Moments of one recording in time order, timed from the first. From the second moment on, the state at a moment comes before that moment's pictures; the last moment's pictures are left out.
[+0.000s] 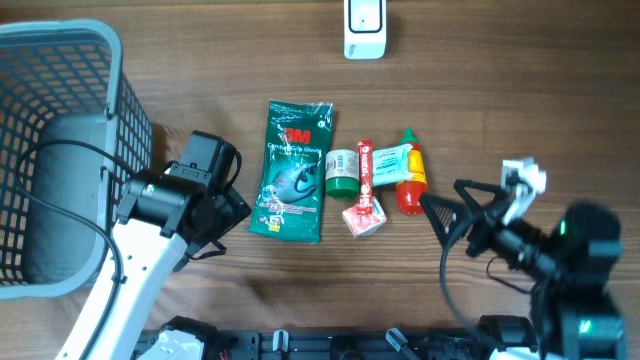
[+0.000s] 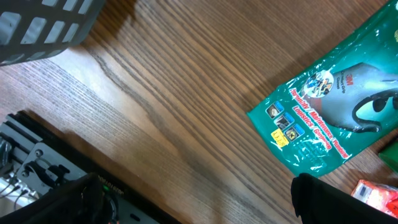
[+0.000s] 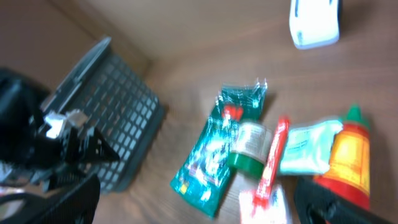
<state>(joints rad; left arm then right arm) -0.31 1.19 1.10 -1.39 -0.17 -1.00 -0.04 0.58 0.70 -0.59 -0.76 0.36</state>
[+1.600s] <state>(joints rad) -0.31 1.19 1.10 -1.39 -0.17 -1.00 0.46 1.41 0.66 -0.40 -0.34 0.99</state>
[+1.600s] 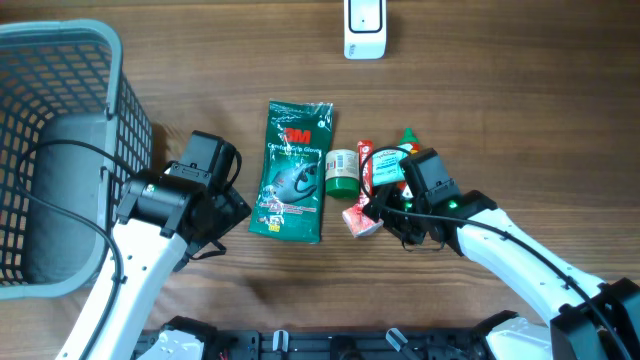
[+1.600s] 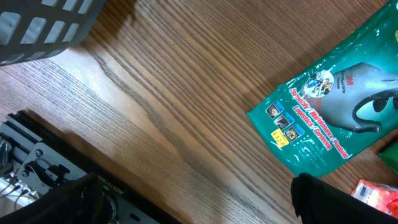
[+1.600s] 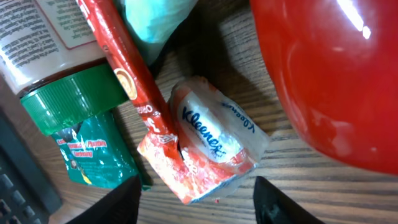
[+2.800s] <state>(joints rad) -0.31 1.19 1.10 -1.39 -0.17 -1.00 0.53 1.08 0.68 -0.36 -0.70 0.70</state>
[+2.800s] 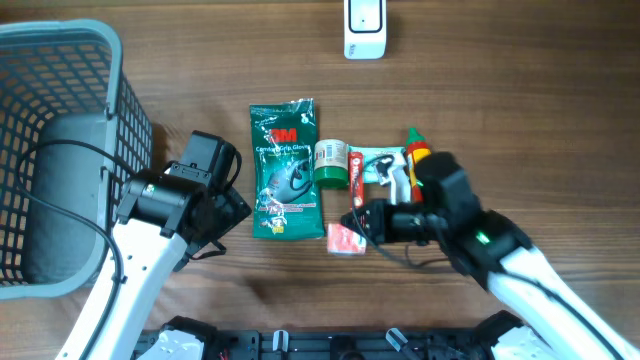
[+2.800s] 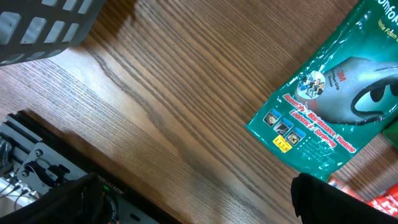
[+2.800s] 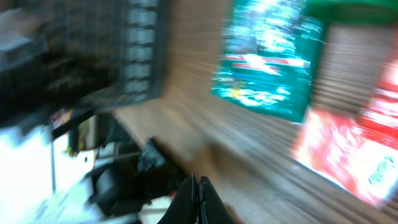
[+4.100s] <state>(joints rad) -0.31 1.19 1.10 -1.39 -0.17 -1.00 0.53 1.36 0.67 -0.51 -0.36 0.72</state>
